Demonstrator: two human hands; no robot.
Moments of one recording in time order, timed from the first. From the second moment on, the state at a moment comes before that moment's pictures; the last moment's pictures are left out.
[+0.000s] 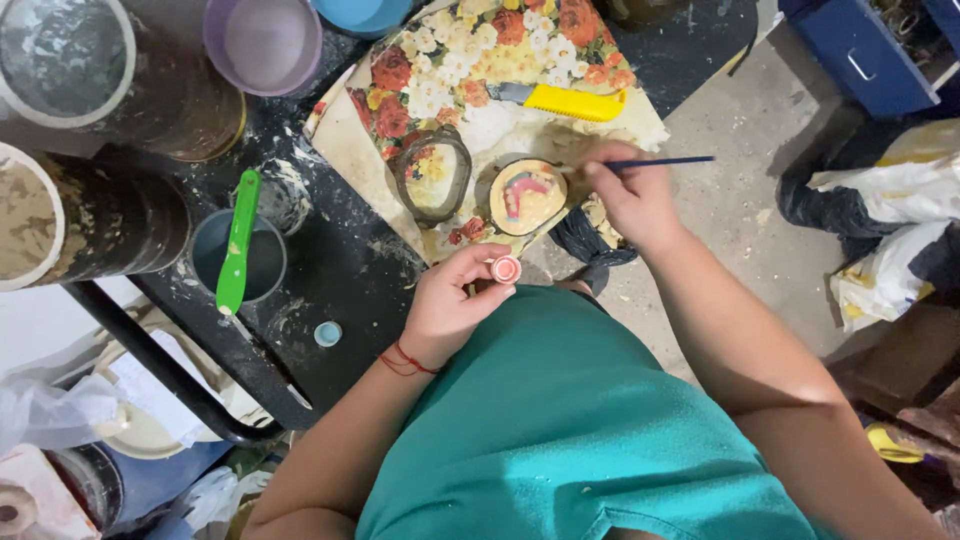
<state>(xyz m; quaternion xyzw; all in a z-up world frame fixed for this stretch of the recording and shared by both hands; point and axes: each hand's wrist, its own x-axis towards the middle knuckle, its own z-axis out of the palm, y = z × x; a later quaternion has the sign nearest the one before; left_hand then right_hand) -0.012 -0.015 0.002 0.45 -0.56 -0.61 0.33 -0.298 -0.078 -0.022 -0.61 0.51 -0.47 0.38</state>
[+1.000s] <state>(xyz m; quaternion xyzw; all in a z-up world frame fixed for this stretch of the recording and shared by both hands) 0.000 -0.011 0.004 0.46 -0.55 -0.61 0.33 -0.212 -0.154 0.068 -0.64 0.64 -0.03 0.42</state>
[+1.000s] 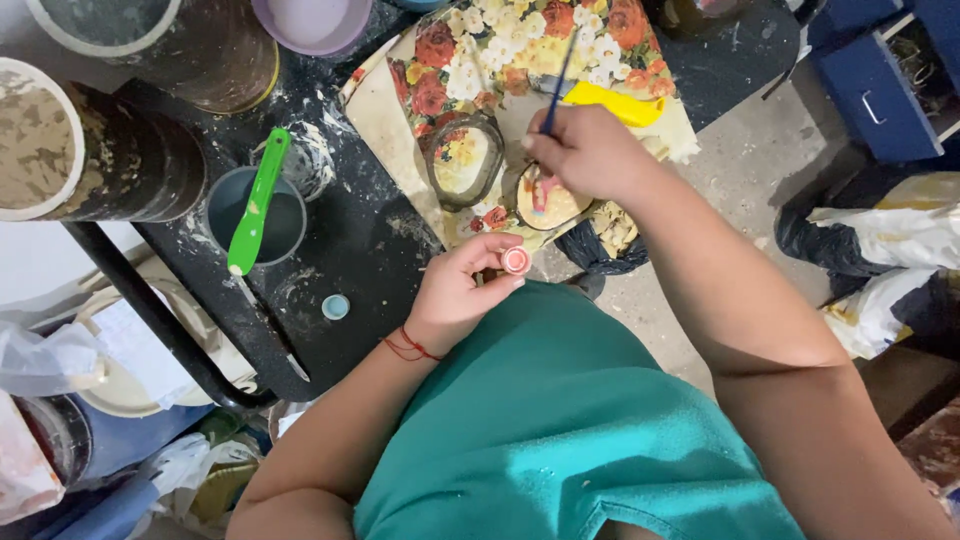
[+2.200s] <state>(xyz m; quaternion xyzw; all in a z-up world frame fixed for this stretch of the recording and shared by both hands) 0.005 -0.005 0.014 0.47 -0.56 -0.60 0.33 -0.232 -0.133 0.047 -0.77 0.56 -0.17 0.24</state>
